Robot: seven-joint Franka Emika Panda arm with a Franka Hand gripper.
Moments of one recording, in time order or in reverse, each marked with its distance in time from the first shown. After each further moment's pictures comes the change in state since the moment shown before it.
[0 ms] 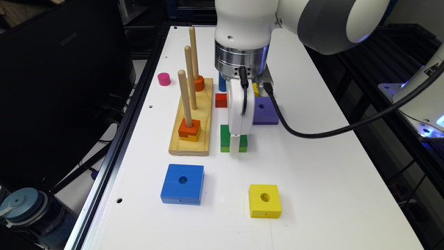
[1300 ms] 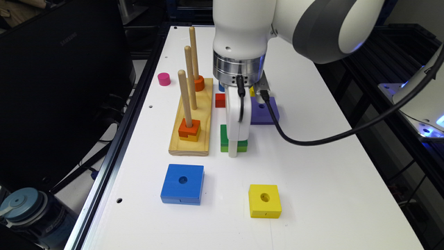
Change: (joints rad) arm 0.018 0.038 -0.023 0.018 -0.028 0.017 0.021
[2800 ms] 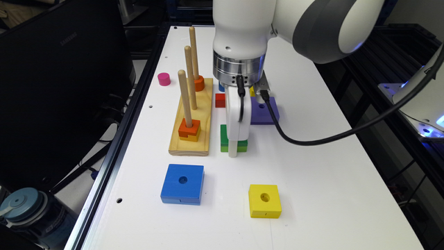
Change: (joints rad) arm -0.002 -0.006 0.002 0.000 0.001 0.000 0.000
